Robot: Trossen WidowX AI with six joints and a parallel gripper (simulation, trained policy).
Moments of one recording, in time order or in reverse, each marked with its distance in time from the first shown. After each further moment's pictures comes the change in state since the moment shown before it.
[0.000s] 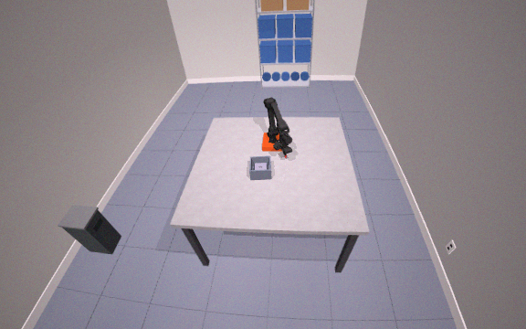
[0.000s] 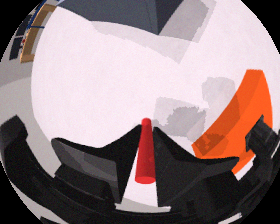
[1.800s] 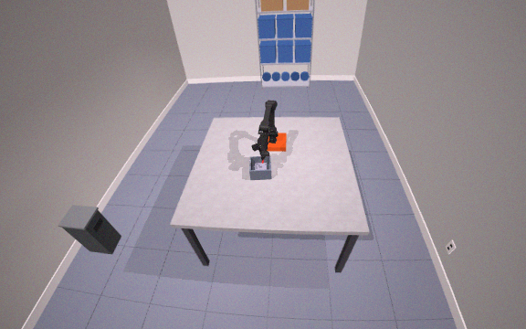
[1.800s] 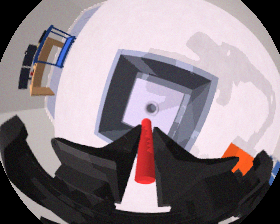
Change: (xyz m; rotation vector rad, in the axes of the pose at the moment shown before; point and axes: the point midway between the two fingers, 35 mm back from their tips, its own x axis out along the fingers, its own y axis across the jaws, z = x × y) arm -0.067 0.059 0.199 0.159 -0.277 0.100
